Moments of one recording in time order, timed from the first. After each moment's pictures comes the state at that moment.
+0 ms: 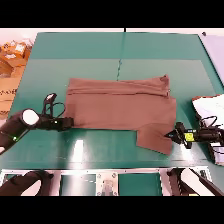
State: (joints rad) left arm -0.15 -0.96 0.57 1.15 -0.90 -1.57; right arm -0.64 -0.99 0.42 -0.96 1.32 1.43
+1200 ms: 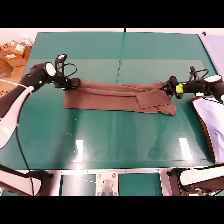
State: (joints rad) left arm -0.15 -1.69 1.40 1.30 -0.82 -1.57; right arm -0.32 -1.65 1.24 -0.71 1.00 1.39
